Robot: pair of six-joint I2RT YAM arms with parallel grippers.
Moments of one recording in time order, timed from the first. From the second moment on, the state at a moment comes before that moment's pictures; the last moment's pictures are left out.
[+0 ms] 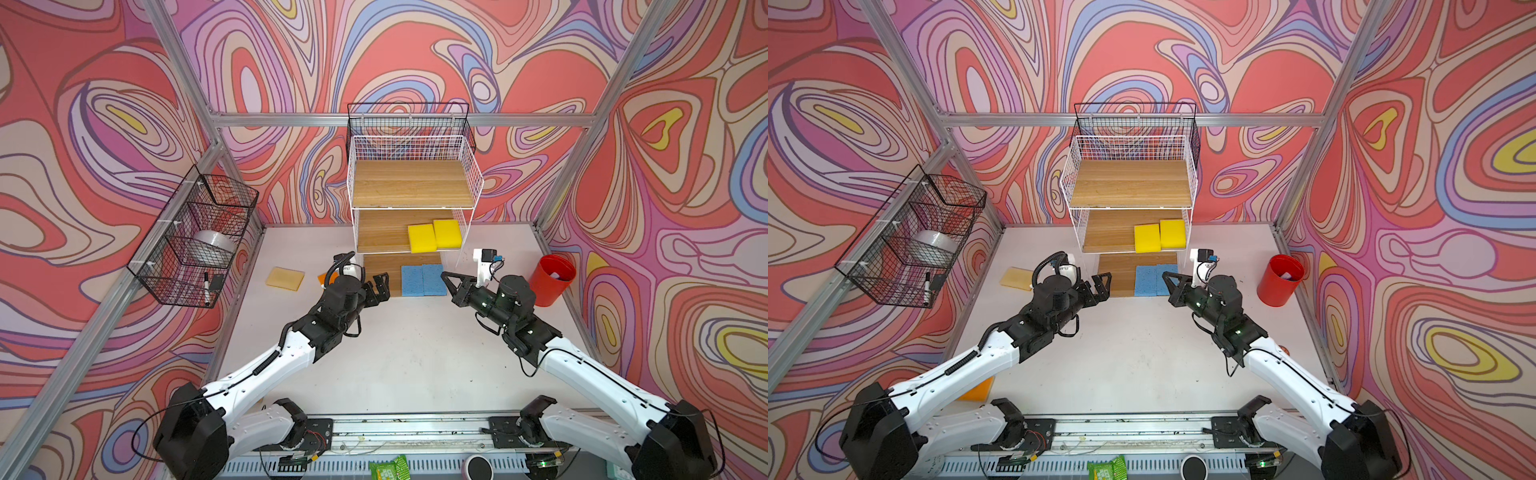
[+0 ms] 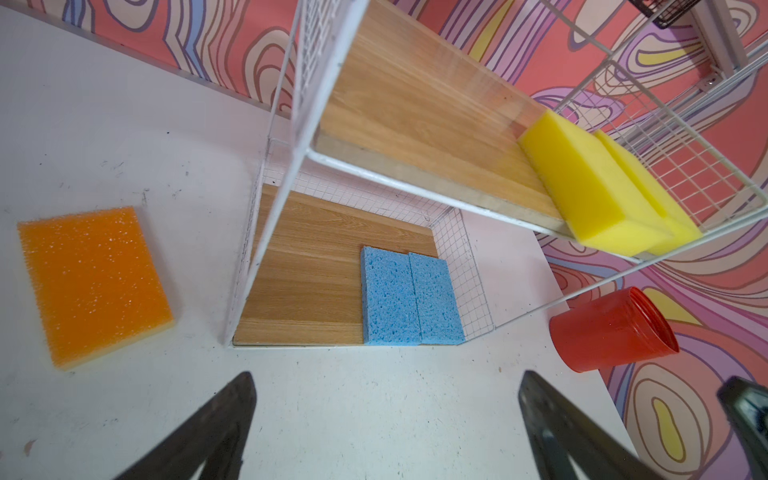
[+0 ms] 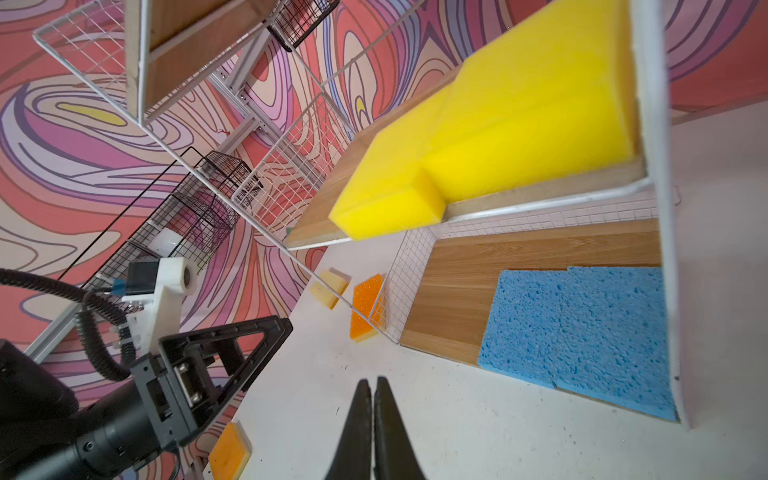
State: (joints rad) left arm -0.62 1.14 0.75 0.02 -0.24 -0.70; right arm 0.53 1.09 0.70 0.24 -0.17 0.65
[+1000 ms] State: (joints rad) left arm -0.52 1.11 0.68 0.07 -0.16 -0.71; right arm 0.59 1.39 0.92 0.33 0.01 0.61
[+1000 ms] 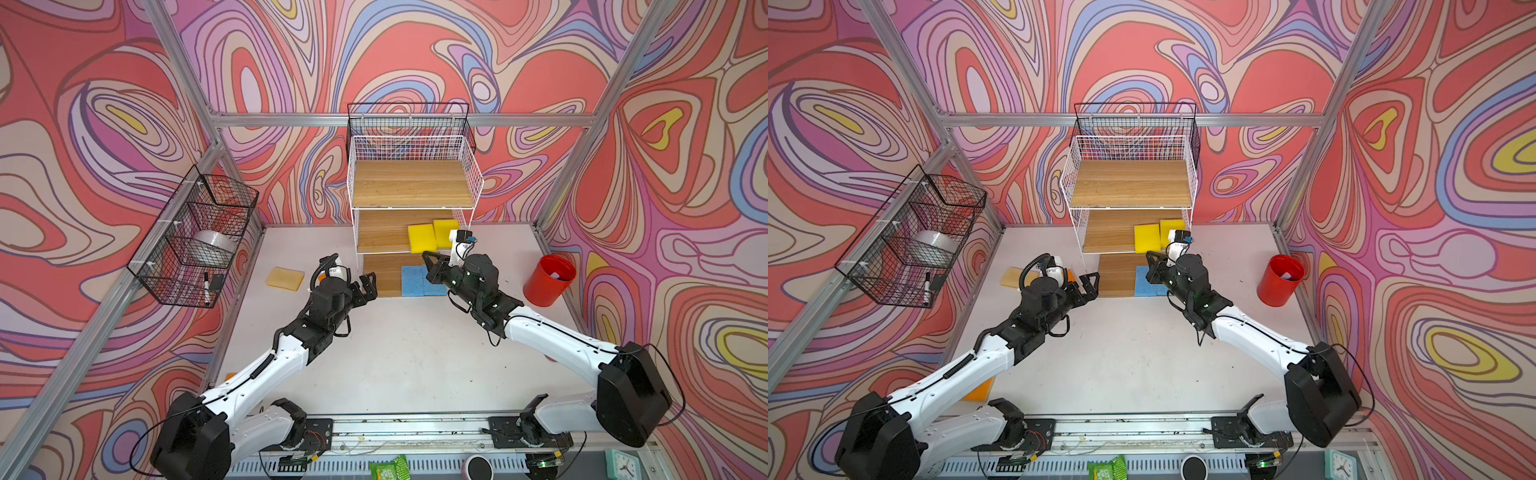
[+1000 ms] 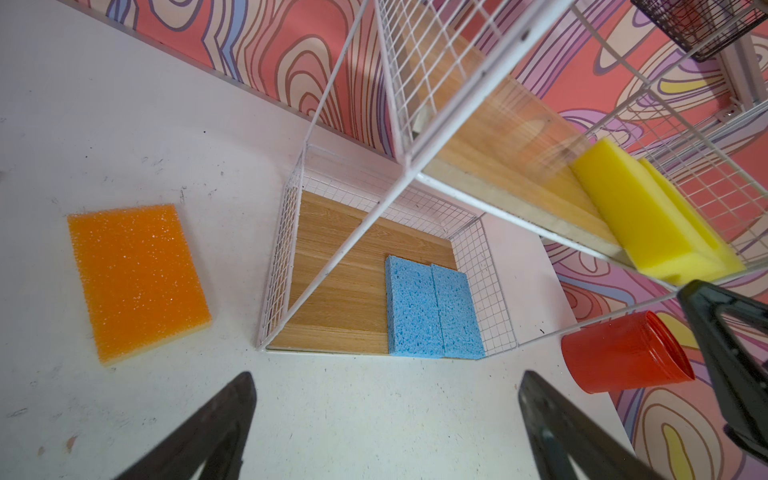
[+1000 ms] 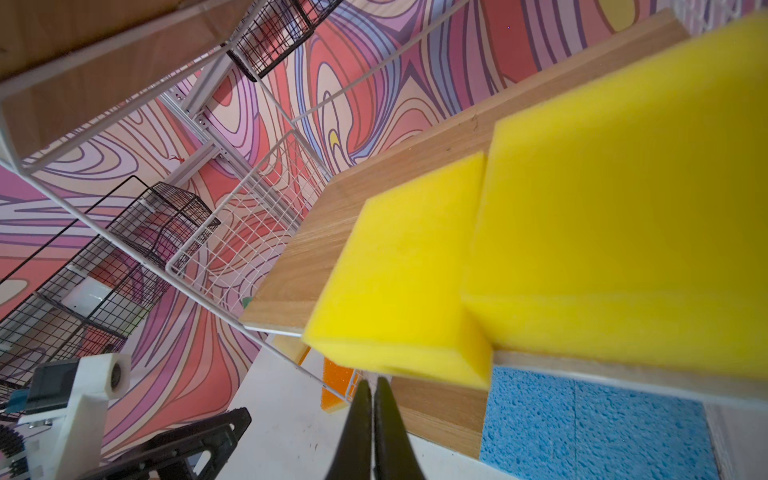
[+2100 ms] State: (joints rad) left arm -0.48 1.06 0.66 0.06 -0.13 -0.71; right arm 0.59 1.44 0.97 0.33 -0.02 0.58
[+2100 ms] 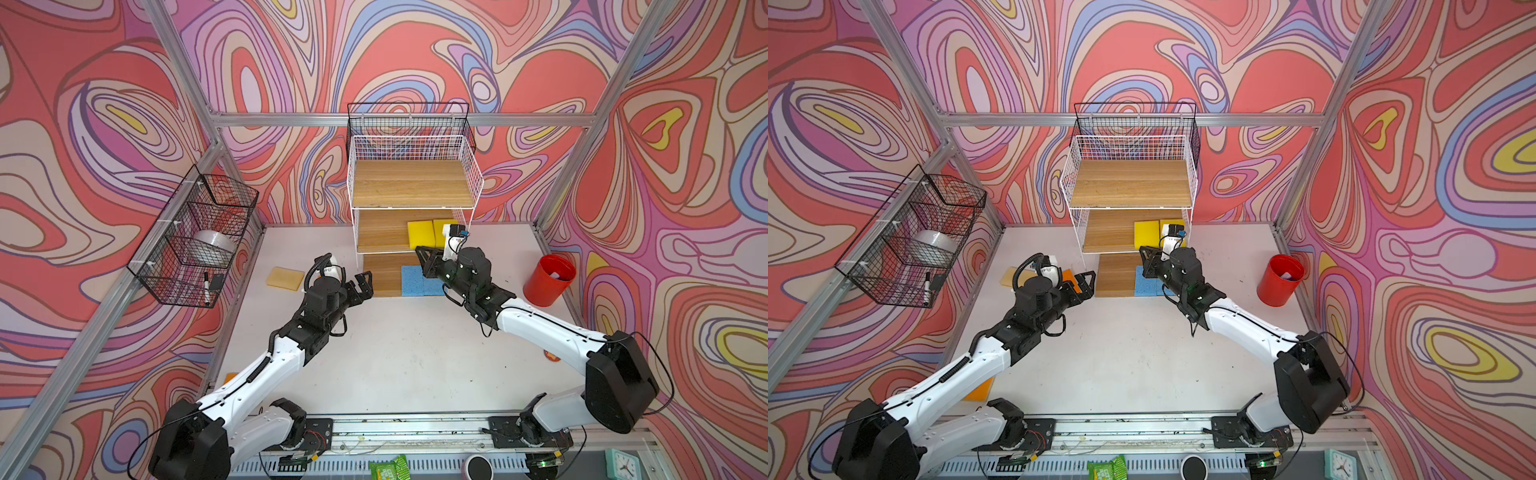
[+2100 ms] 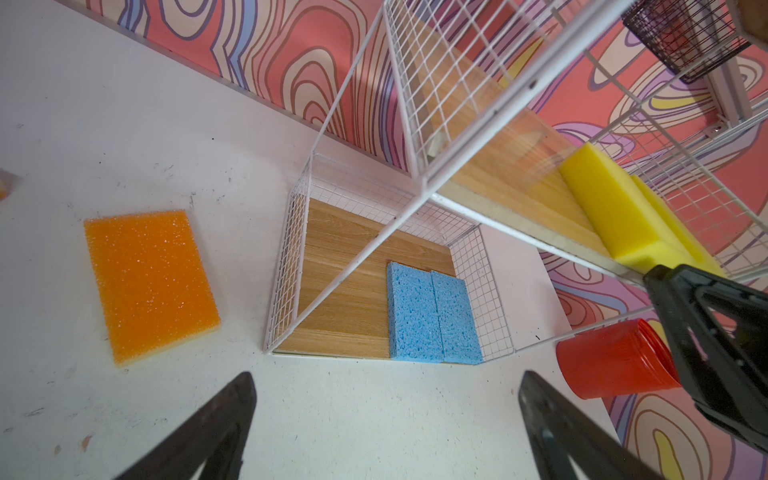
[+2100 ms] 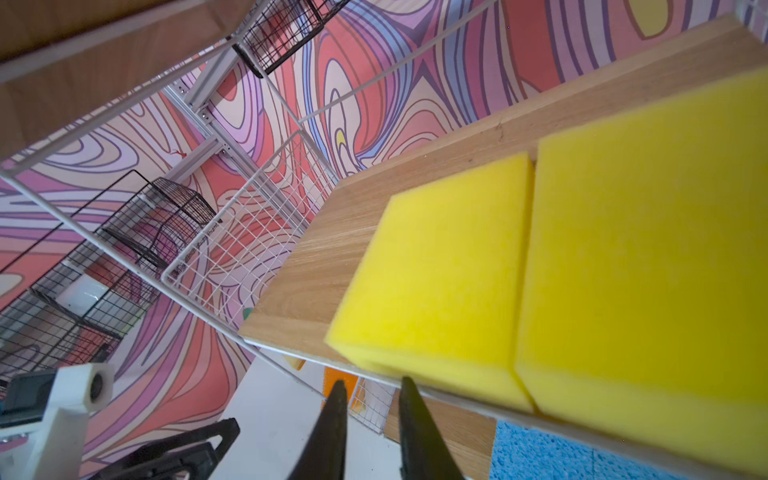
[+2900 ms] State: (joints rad) left arm -0.30 0.87 0.63 -0.40 -0.16 -0.78; right arm 0.62 0.74 0.63 -0.10 0.17 0.62
